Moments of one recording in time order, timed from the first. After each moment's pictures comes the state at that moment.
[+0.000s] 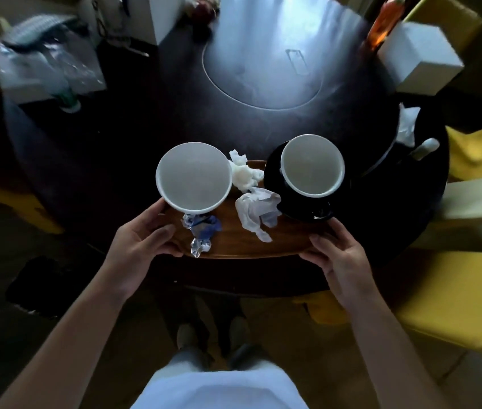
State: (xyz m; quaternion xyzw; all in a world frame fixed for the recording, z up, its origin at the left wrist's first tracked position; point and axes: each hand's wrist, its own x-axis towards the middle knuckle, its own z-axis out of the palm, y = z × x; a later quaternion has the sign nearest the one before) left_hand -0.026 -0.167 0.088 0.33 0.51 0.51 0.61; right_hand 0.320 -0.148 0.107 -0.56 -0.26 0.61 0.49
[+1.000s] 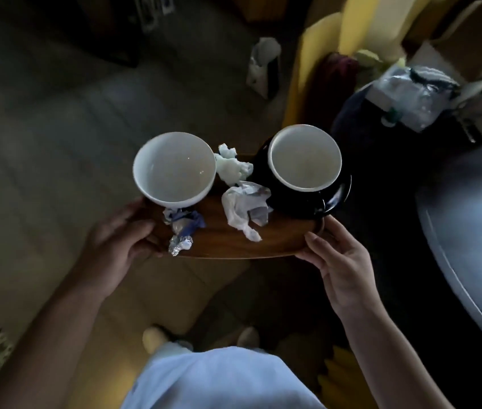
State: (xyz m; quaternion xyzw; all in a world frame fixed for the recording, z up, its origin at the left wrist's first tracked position) left_hand 0.005 -0.644 0.114 -0.01 0.62 0.76 0.18; right_hand 0.122 -0.323 0.146 -0.28 -0.56 0.78 0.08
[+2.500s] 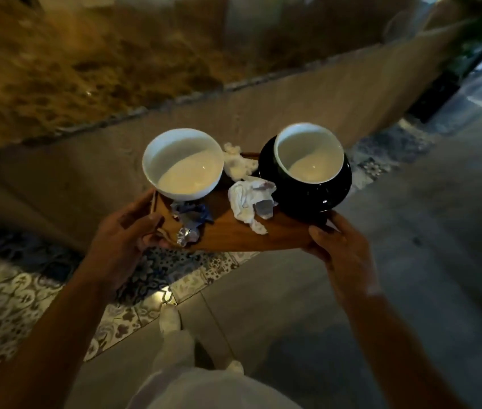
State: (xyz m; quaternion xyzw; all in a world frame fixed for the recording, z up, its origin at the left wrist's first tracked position) left_hand 0.140 -1.206 0.154 -0.47 0.35 0.61 -0.53; right_hand -0.200 -1.194 0.163 0.39 -0.58 0.51 -0.51
